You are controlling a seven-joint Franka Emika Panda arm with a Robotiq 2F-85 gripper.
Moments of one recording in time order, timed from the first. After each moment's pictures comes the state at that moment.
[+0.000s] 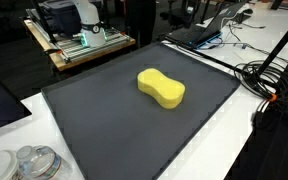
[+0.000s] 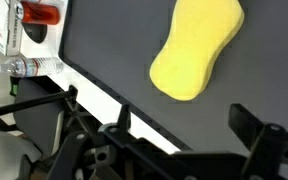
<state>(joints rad) 0.23 0.33 0.12 -1.67 -0.66 1.91 0.18</state>
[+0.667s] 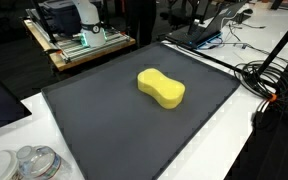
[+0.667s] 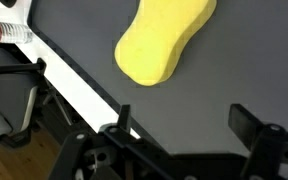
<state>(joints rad) 0.29 0.37 0.13 -1.73 -0.67 2.01 0.15</state>
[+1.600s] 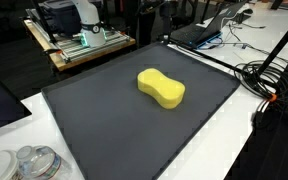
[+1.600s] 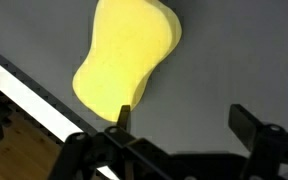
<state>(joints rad) 0.18 0.09 0.09 -2.33 -0.67 2.58 0.22</state>
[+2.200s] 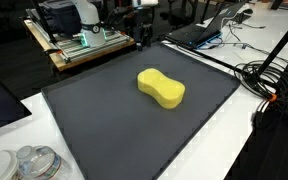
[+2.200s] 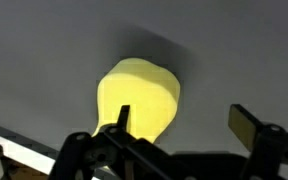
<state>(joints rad) 0.06 -0.06 0.02 -2.62 -0.47 2.79 0.12</state>
